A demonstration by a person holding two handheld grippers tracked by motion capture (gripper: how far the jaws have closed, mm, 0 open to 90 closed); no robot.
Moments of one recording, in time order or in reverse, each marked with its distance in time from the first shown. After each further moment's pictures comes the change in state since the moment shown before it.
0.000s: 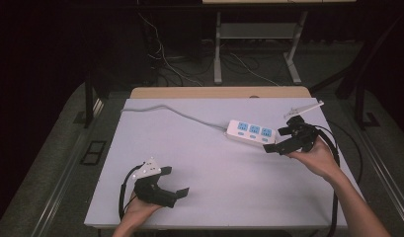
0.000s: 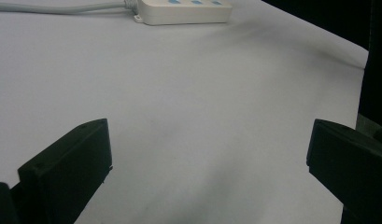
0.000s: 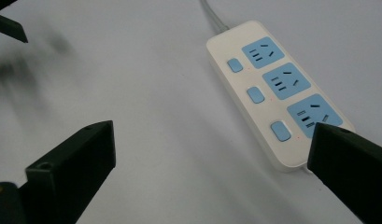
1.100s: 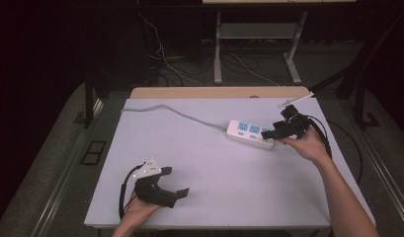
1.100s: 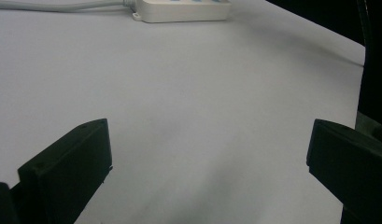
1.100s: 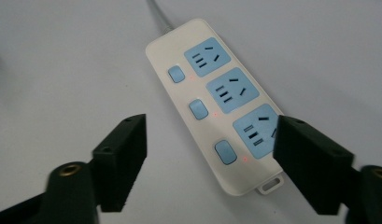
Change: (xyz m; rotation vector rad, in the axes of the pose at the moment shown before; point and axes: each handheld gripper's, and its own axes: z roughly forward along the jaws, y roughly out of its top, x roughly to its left) left arm 0.001 0.000 0.001 0.006 -0.007 0.004; right arm -0.040 0.017 0.031 0.043 -0.078 0.063
